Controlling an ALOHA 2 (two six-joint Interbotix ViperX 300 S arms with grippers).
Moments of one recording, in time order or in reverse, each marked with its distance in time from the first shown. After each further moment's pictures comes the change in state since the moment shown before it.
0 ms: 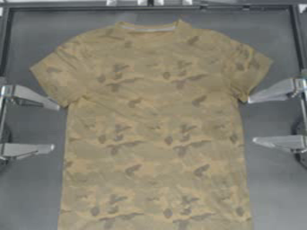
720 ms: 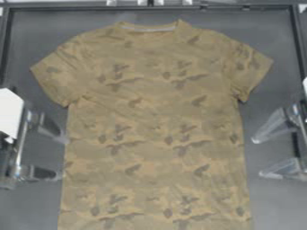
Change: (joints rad) left arm -0.190 0.299 -0.305 0.081 0.609 -0.341; right arm 0.156 0.219 -0.365 0.109 0.741 0.275
